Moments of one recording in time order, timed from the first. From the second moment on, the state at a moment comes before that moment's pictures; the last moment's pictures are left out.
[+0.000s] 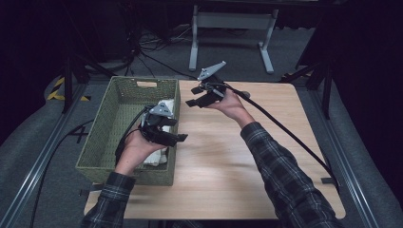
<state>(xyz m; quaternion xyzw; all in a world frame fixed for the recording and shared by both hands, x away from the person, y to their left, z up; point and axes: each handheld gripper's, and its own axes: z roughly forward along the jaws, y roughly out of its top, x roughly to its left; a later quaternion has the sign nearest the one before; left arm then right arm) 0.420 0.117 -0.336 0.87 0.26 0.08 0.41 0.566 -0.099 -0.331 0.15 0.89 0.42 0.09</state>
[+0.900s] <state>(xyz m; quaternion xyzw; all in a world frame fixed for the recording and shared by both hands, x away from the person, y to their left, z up) 0.410 0.015 -0.359 0.87 0.26 0.09 0.40 0.521 -0.226 -0.345 0.20 0.87 0.43 0.13</state>
